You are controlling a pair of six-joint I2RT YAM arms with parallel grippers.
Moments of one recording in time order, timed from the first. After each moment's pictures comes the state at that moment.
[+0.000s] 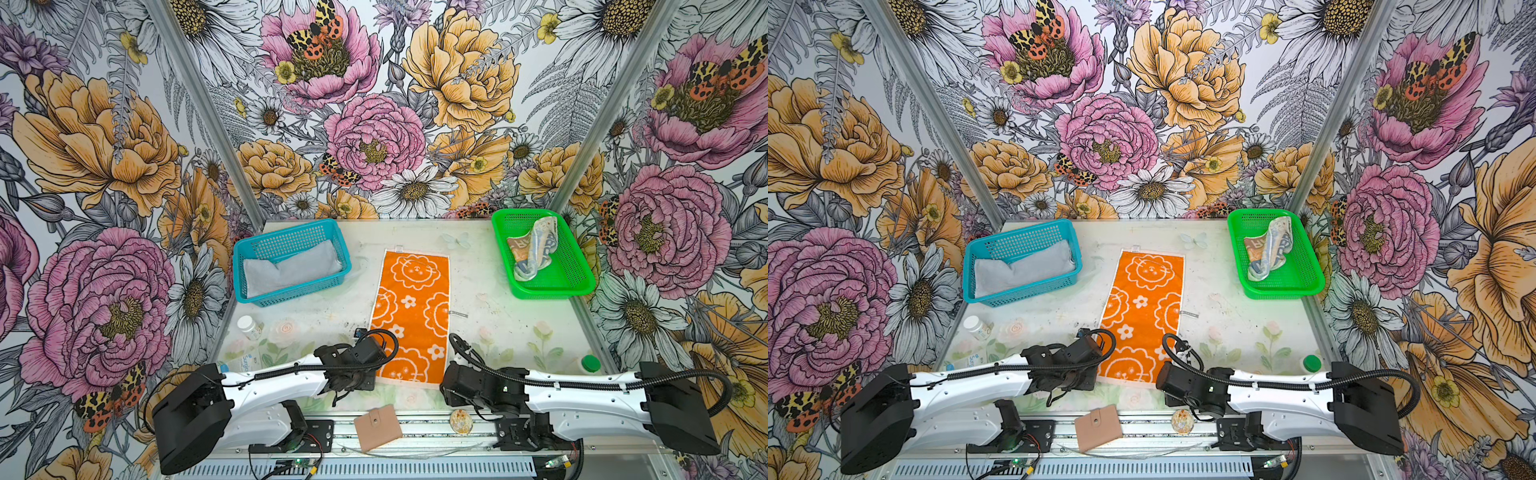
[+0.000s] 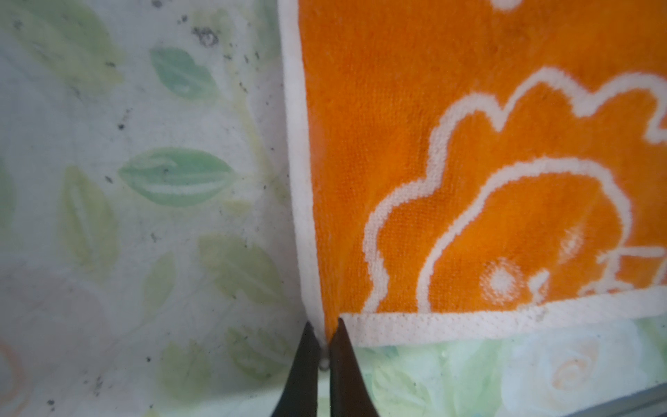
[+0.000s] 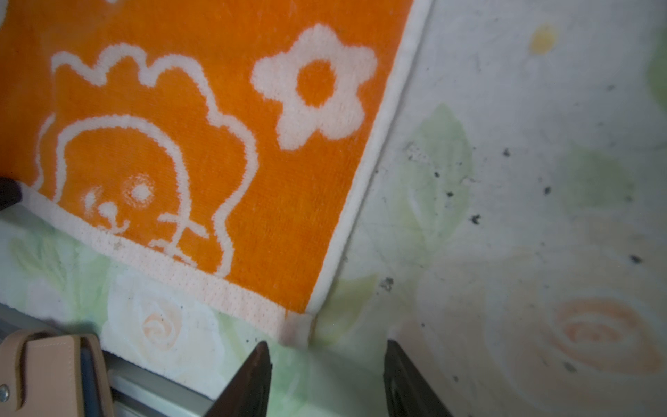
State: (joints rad) left arm -0.99 1.18 0.51 -0.58 -0.15 -0.85; right arm 1.25 1.14 0.45 -0.48 0.20 1.10
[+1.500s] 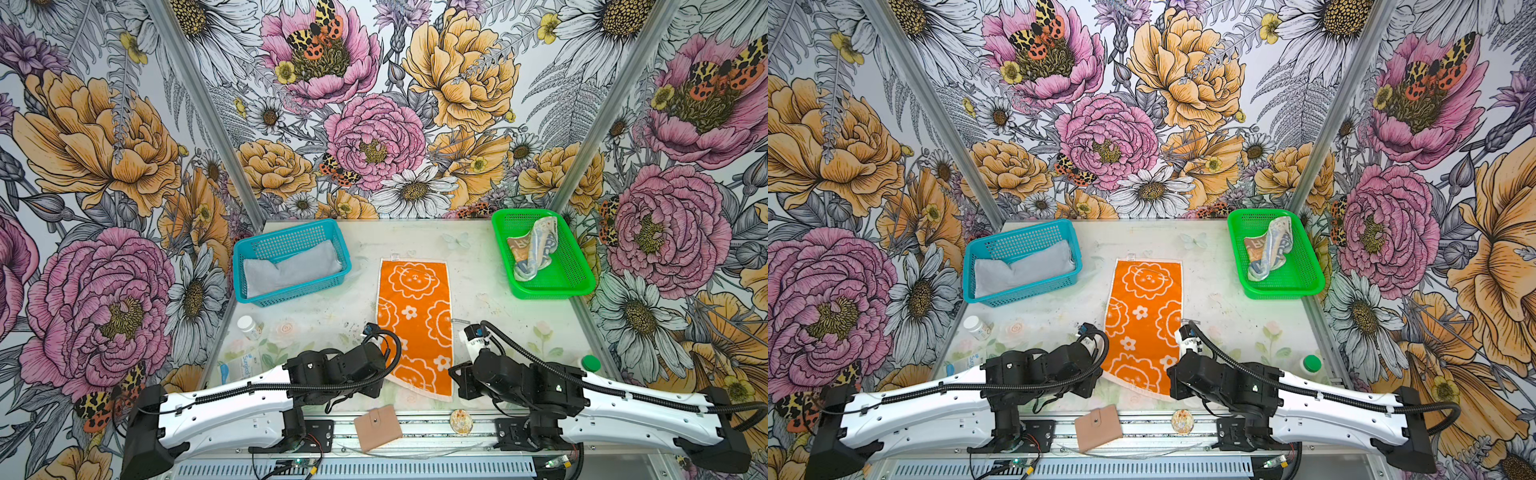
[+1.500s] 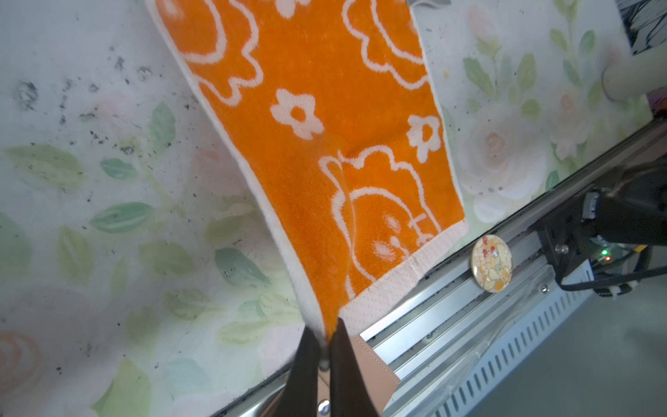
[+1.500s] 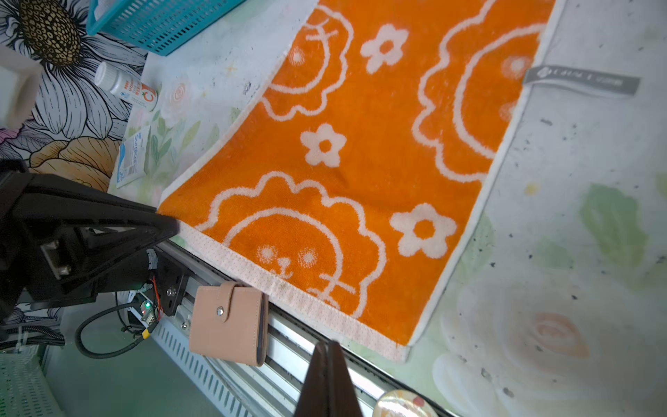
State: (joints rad) left arm -1.15 0.91 0.71 -0.74 -0.21 -0.80; right arm 1.22 0.79 0.66 -0.71 0.23 0.95
